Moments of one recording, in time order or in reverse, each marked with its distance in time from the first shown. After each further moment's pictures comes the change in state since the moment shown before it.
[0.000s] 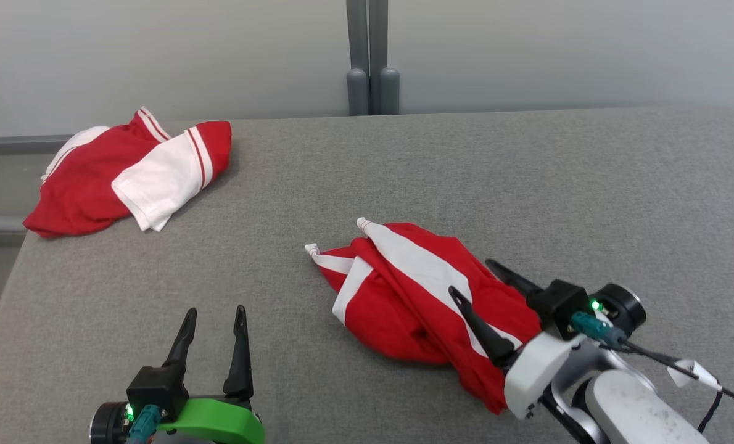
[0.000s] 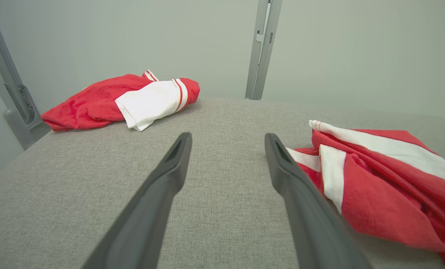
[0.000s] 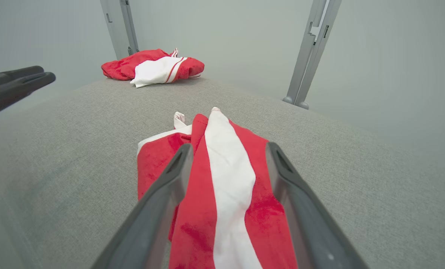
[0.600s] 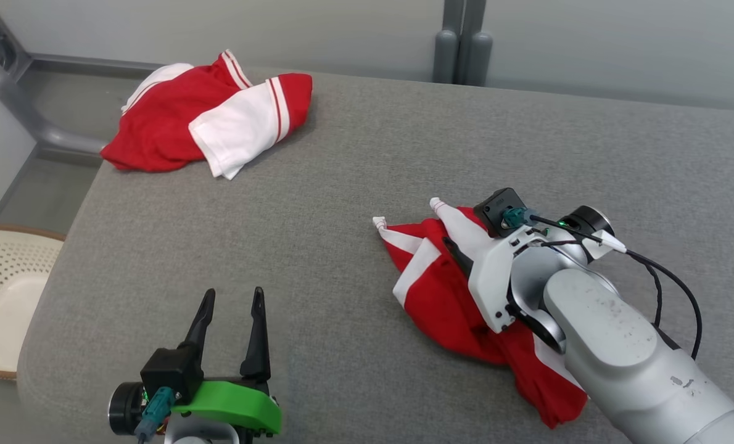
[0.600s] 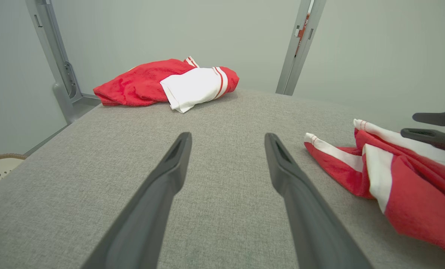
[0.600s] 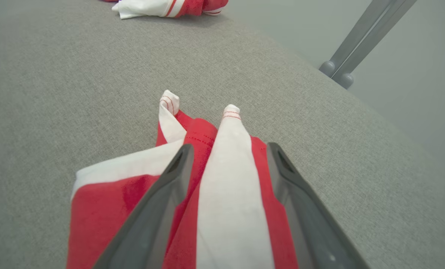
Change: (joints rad) left arm -0.049 0.000 -0.066 -0.001 -0.049 0.026 0.000; right arm -0.430 0.086 0.118 0.476 0.008 0.000 0.222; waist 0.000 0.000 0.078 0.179
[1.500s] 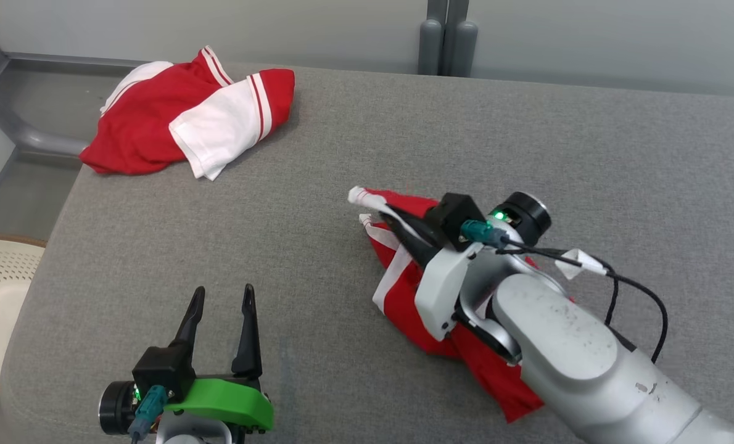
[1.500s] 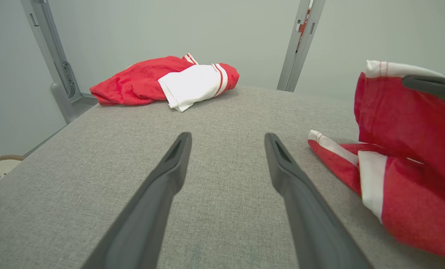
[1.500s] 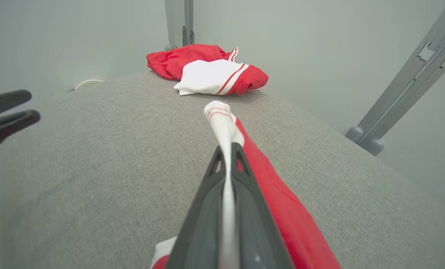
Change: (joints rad) left arm -0.004 0.000 0.025 -0.001 0.015 0.004 0.000; right arm -0.033 0.060 0.111 -0.088 0.053 0.000 -0.195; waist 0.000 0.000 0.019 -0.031
